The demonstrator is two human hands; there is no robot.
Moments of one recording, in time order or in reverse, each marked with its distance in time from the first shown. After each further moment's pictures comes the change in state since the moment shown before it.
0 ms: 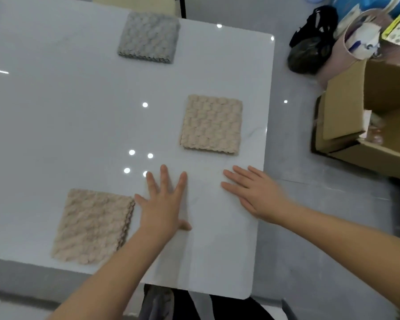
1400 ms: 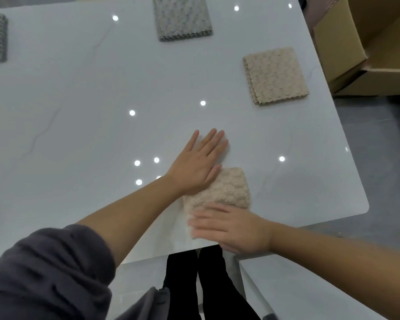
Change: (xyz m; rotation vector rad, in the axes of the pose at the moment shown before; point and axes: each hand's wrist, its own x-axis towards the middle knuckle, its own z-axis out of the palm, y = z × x) left_hand 0.058 -0.222 0.003 0.064 0.495 0.994; right_hand 0.160 -0.330 0.024 0.228 0.129 -0.192
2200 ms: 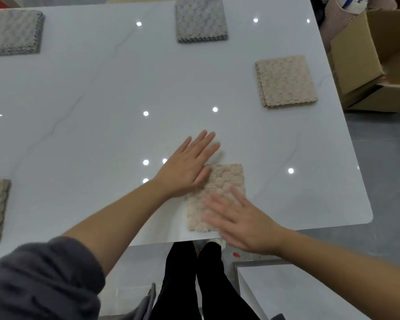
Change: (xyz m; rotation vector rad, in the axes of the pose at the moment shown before) left_hand -0.042 0.001 -0.011 -0.072 0.034 -0.093; right_hand -0.027 -0.005 0.003 -0.164 0.081 0.129
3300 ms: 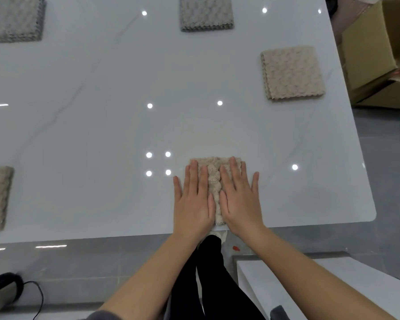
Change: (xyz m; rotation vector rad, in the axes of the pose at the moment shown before) left_hand -0.056 0.096 0.064 -0.112 0.107 -0.584; right_hand 0.028 -0.011 0.030 0.144 -0.015 0.873
